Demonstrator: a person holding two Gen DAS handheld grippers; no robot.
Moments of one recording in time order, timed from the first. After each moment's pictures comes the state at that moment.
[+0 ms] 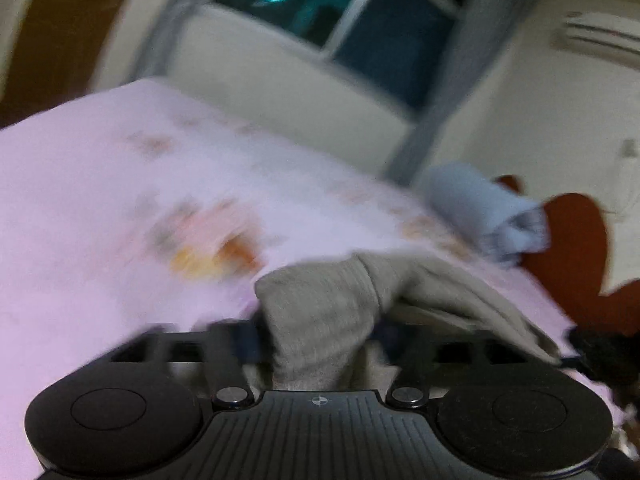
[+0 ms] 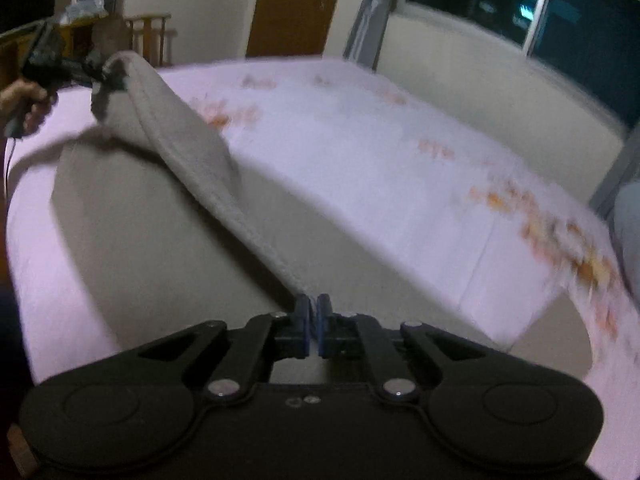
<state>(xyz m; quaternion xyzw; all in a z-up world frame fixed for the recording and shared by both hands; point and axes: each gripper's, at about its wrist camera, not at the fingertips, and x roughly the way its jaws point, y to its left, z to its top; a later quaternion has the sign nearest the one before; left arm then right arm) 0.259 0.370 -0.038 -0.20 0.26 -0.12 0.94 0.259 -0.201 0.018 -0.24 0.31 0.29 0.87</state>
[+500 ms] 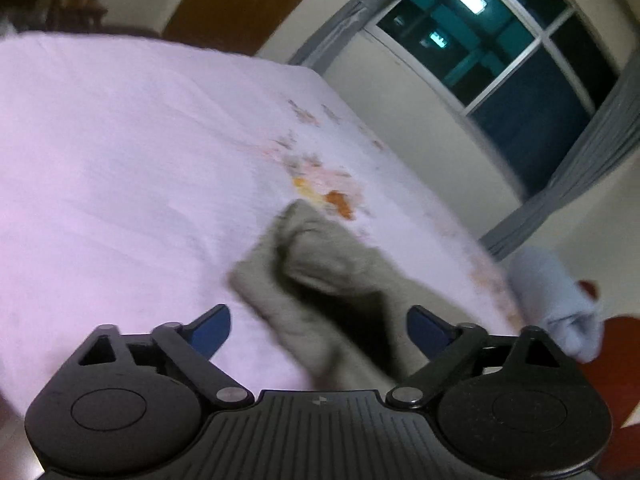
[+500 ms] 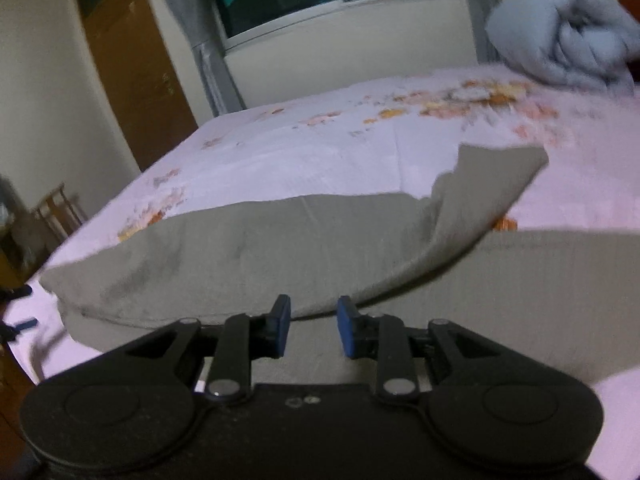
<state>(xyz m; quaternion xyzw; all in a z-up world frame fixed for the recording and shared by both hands) 0.136 0.340 -0.063 -0.37 0.25 0.04 0.89 0.211 -0.279 0.002 0.11 0.32 0.18 0.93</state>
